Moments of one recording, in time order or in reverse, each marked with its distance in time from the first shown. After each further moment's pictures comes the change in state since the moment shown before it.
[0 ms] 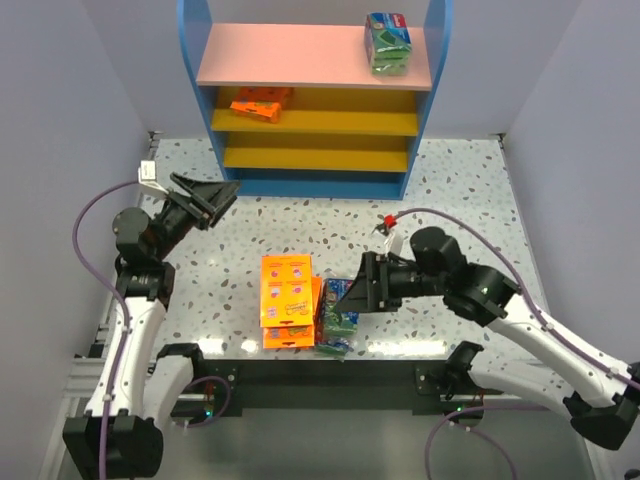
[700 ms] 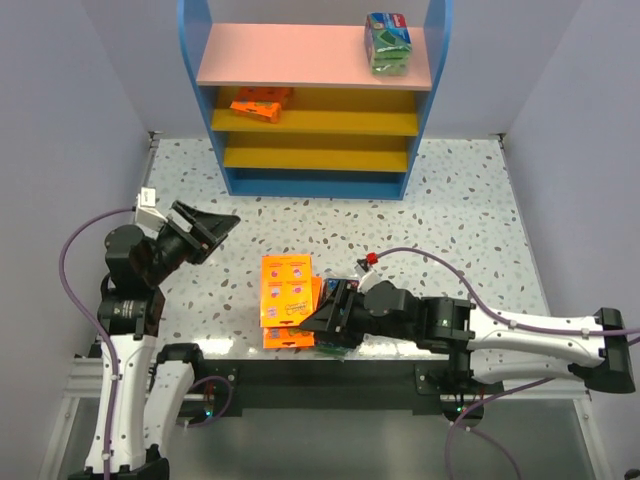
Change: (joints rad) left arm 0.000 -0.245 0.090 -0.683 -0.074 0.238; right arm 0.584 0.090 -0.171 0.312 0.614 0.628
